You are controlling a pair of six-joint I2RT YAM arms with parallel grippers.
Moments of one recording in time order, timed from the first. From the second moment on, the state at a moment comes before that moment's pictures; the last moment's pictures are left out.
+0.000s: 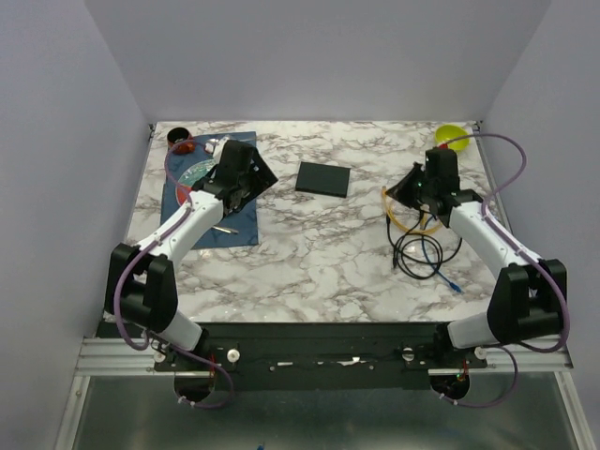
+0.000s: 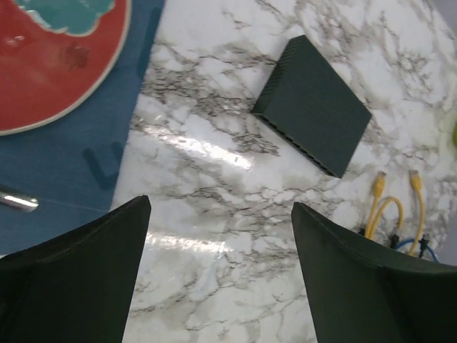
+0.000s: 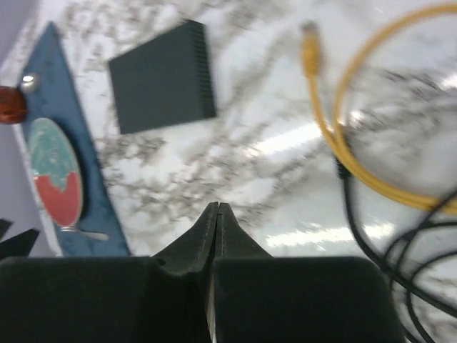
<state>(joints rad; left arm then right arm) -0.36 1.51 1.16 -0.37 -0.13 -0.89 0.15 1.42 0.98 -0.28 -0.12 0.76</state>
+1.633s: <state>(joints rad) -0.33 2.23 1.58 -0.15 0.22 -0.90 0.23 2.21 1.58 -0.33 -0.28 0.82</state>
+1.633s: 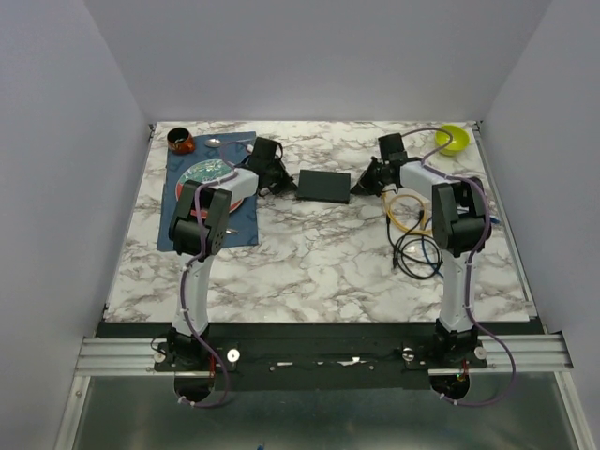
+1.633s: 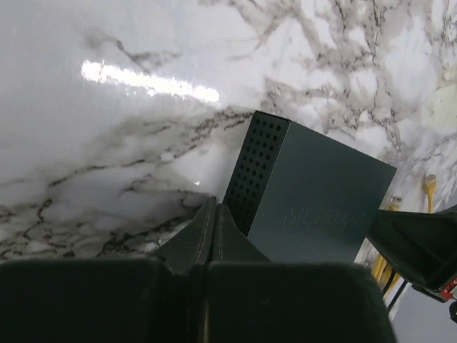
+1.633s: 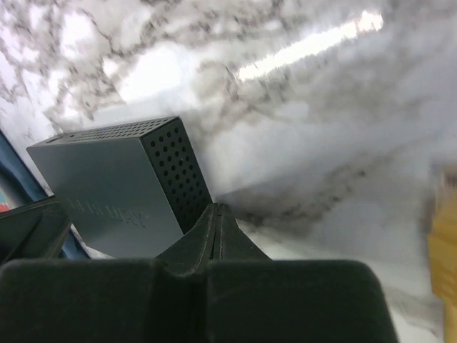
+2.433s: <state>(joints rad) -0.38 1.86 1.36 -0.26 0.06 -0.77 0.31 1.91 1.34 -0.33 -0.12 0.75</state>
